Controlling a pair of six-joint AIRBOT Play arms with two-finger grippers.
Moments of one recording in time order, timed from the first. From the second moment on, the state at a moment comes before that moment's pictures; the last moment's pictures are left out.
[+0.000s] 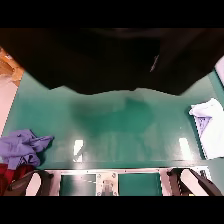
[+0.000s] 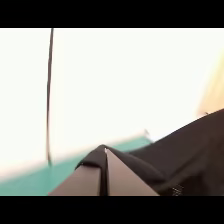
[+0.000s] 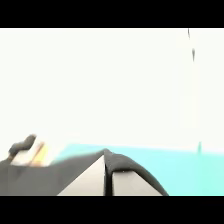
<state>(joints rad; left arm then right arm) 0.44 -0.68 1.60 0.28 -1.09 -0.95 -0.57 -0.87 1.65 -0.34 1.10 1.09</state>
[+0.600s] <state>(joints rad) 0.44 -0.79 1.61 0.55 -1.19 -1.15 -0.58 -0.68 1.42 -0.56 0.94 1.19</state>
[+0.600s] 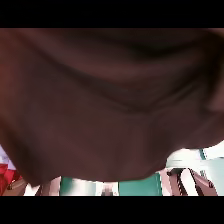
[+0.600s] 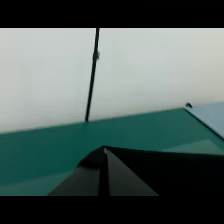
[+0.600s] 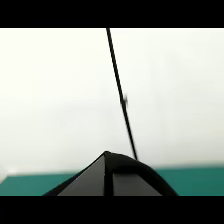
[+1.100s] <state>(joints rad) 0.23 -1.39 1.18 0.41 -0.90 -0.83 -0.24 -1.36 1.09 -0.53 0.54 1.03</state>
